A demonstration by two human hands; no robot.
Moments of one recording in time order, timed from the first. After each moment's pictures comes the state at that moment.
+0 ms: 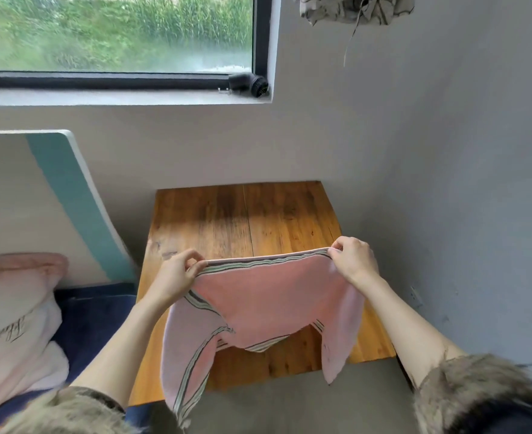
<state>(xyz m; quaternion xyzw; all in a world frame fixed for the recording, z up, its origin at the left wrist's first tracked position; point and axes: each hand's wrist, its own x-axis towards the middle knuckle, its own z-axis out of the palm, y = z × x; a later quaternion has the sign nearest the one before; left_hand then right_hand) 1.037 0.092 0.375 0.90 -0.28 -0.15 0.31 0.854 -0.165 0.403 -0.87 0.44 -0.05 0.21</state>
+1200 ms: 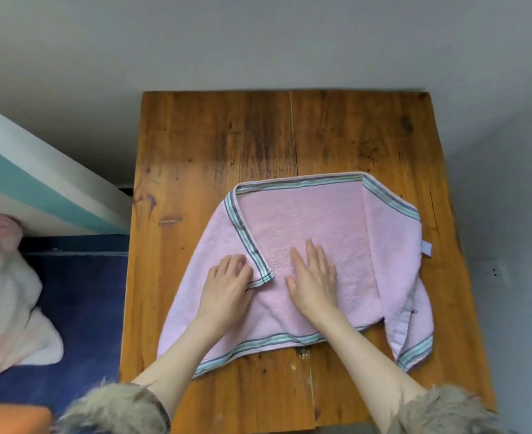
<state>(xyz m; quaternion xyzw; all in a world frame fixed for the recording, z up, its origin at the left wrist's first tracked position) 1.126 0.029 0.131 0.89 -0.43 -0.14 0.12 1.034 -0.128 0.149 -0.90 0.31 0.20 0.22</state>
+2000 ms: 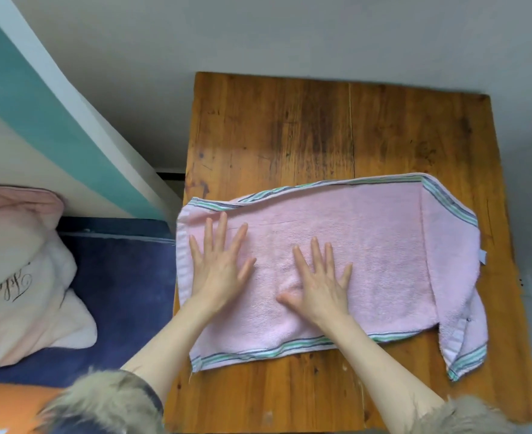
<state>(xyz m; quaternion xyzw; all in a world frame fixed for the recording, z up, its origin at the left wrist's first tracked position) 1.197 0.103 0.123 0.93 -0.29 -0.19 0.12 1.079 -0.051 0.146 -0.91 0.24 0.30 0.13</state>
